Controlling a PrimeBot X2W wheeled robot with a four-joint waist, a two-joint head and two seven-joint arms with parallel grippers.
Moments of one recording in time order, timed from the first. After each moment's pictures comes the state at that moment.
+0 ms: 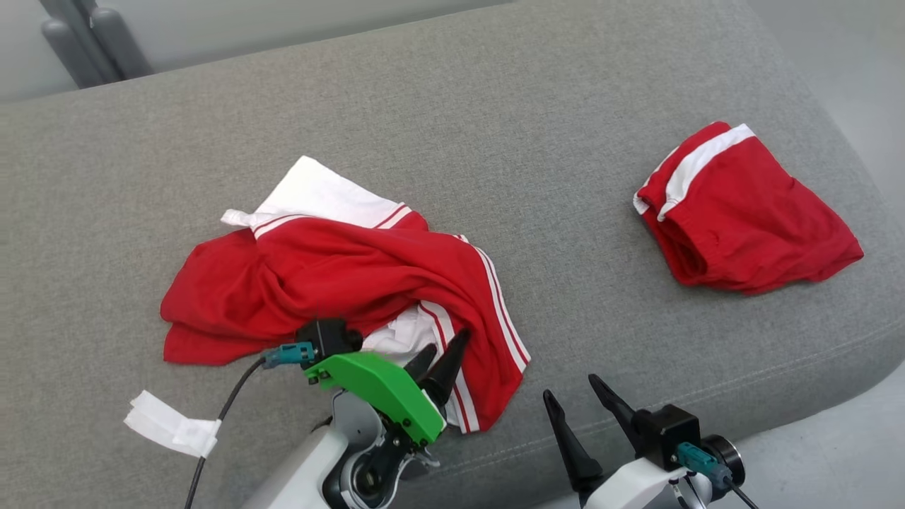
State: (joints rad) left arm -0.35 0.04 -0.76 0.35 -1.32 0.09 0.01; right arm 0.05 -0.06 0.51 0.26 0.23 -0.07 -0.23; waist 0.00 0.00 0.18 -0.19
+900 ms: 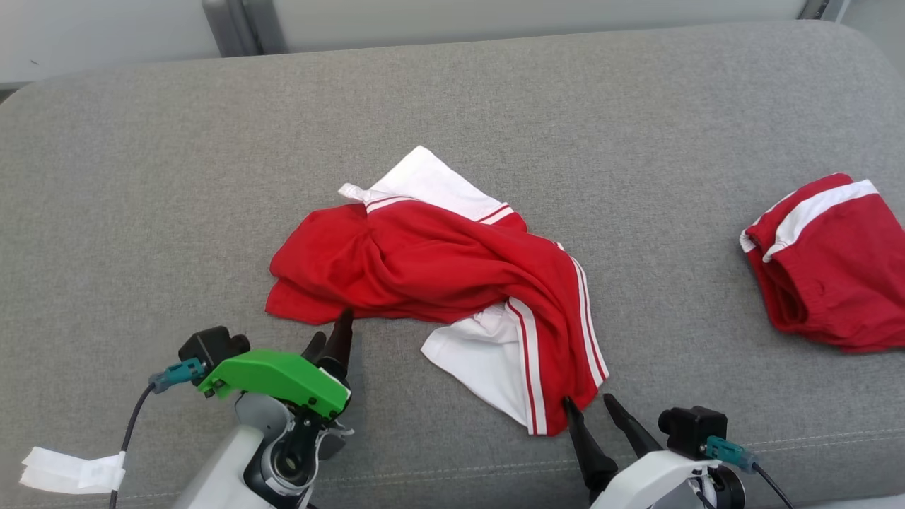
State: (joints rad) left arm -0.32 0.11 -0.59 0.43 -1.37 0.10 -0.12; right arm 0.03 -0.05 0.51 0.37 0.53 -0.04 -0.24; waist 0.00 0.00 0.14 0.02
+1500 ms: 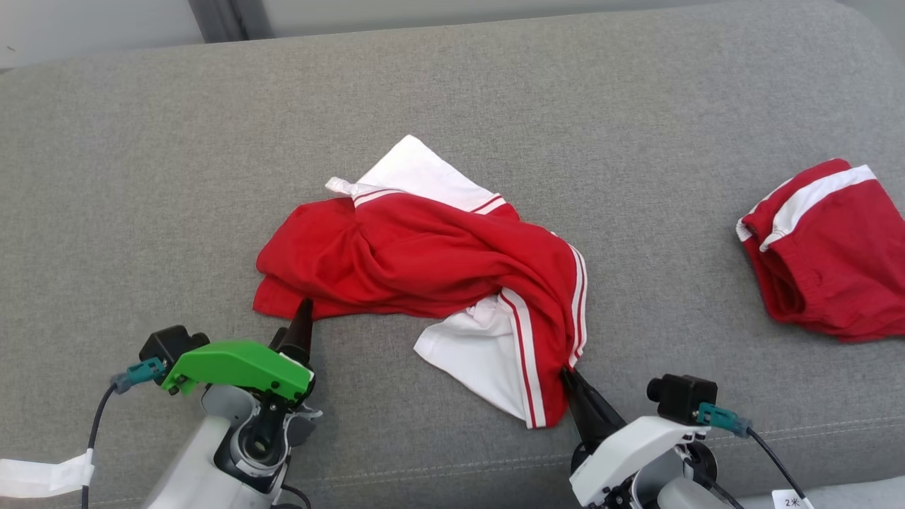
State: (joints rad) left arm -0.36 0.11 -0.51 0.55 -1.43 0.10 -0.12; right arm -0.06 -0.05 0.58 0.40 0.74 -0.03 -0.24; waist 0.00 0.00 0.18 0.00
